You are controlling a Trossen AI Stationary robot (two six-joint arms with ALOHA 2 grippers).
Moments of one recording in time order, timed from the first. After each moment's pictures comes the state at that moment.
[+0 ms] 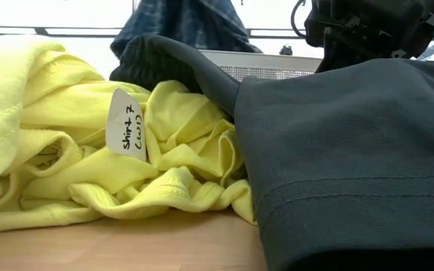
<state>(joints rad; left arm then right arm) -0.04 1.13 1.29 -0.15 -0.62 0.25 0.49 1.58 0.80 -0.02 0.50 0.77</state>
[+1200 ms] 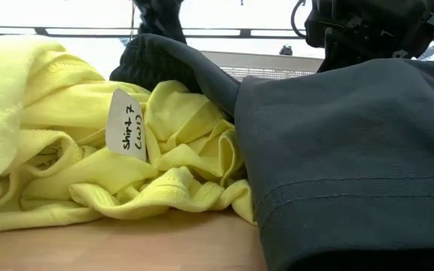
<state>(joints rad) 0.24 1.40 1.48 -0.88 -0.25 -0.12 0.50 1.58 0.80 -0.02 0.49 0.77</state>
